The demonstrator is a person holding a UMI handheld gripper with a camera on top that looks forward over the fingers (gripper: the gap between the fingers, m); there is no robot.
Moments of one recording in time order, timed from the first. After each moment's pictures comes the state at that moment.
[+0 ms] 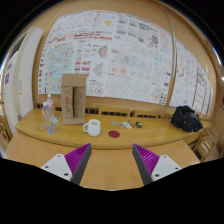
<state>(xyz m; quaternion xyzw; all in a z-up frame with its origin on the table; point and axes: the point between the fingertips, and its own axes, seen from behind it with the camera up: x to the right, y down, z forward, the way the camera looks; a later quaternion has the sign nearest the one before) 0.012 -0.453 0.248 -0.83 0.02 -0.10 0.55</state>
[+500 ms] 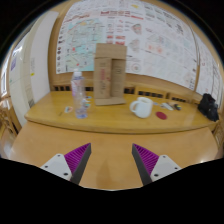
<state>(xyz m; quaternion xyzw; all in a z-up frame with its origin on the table) -0.223 -0.367 0.091 -0.88 -0.01 -0.03 0.48</state>
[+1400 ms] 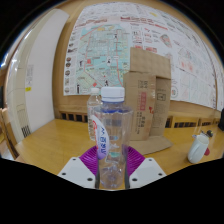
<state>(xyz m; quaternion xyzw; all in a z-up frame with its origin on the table) -0.388 -0.063 0.095 -0.79 -0.05 0.02 0.61</state>
